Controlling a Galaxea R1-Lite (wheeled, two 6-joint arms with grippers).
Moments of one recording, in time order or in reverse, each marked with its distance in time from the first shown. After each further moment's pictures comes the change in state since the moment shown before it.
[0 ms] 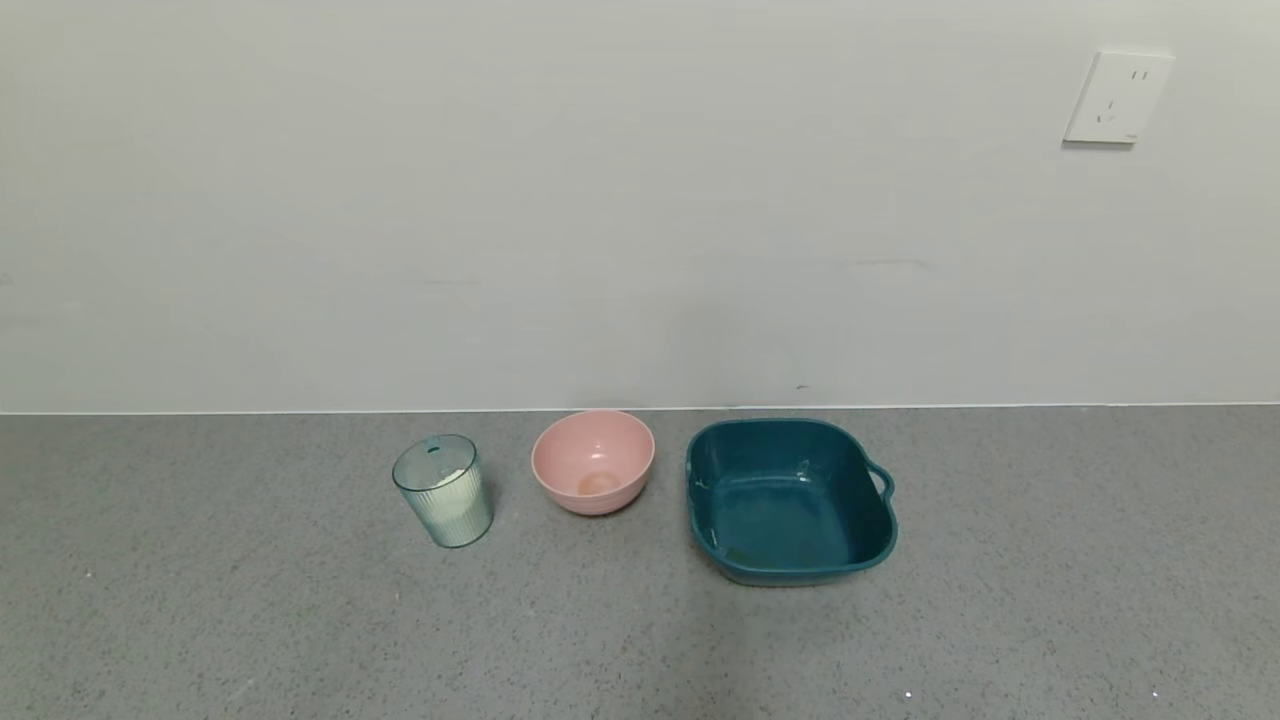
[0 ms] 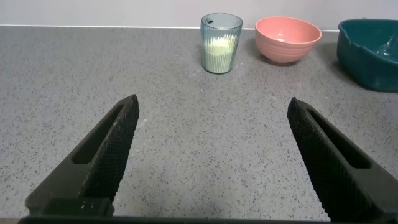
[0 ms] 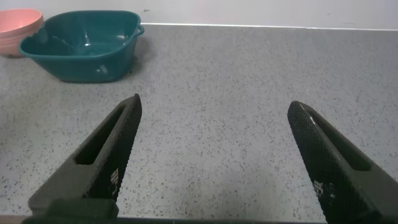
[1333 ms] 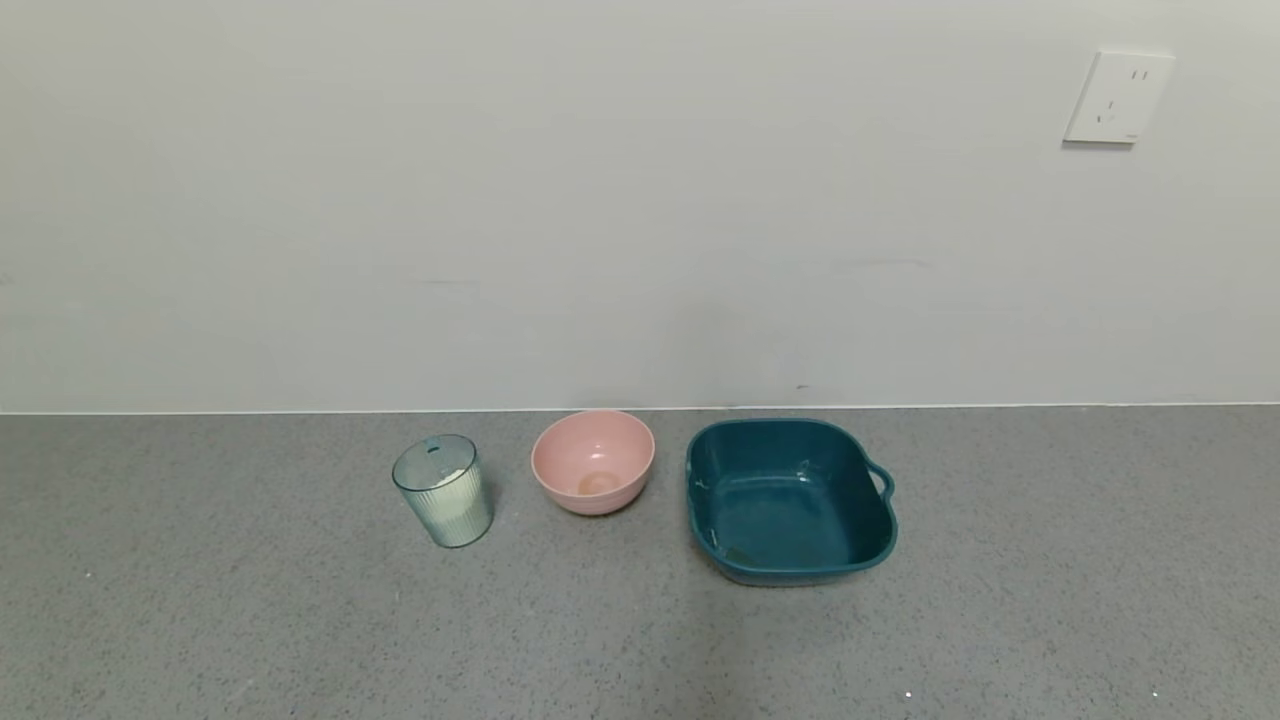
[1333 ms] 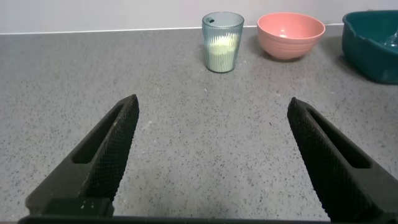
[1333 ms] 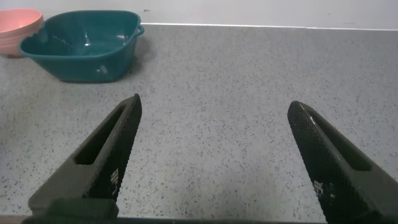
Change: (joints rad) left arm 0.000 0.000 0.000 -0.001 0.000 0.048; right arm 0.000 0.000 0.000 0.000 0.000 0.000
